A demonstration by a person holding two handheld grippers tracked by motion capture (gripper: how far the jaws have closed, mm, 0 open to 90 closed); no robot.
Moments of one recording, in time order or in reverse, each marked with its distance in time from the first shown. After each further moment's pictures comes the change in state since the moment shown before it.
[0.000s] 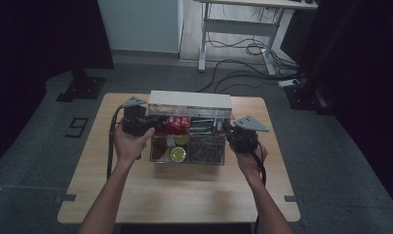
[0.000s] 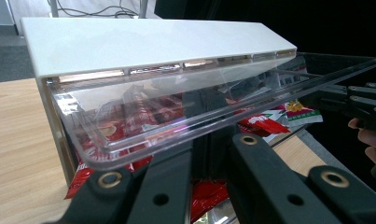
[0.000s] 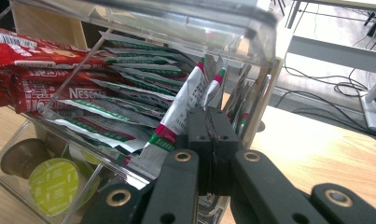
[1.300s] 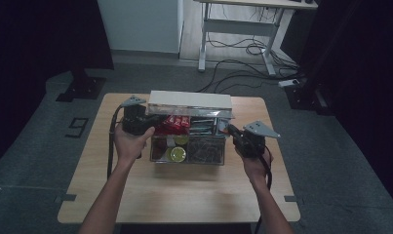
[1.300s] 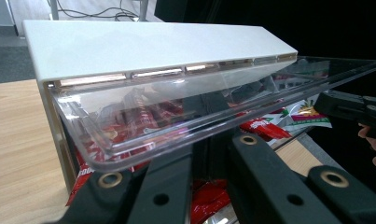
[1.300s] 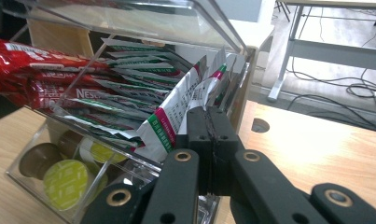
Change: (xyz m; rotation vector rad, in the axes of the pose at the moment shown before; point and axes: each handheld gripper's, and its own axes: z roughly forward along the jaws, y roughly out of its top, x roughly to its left) left arm 0.002 0.001 0.002 -0.010 0.000 -0.008; right arm -0.013 -0.014 -0.016 -0.059 0.039 0.068
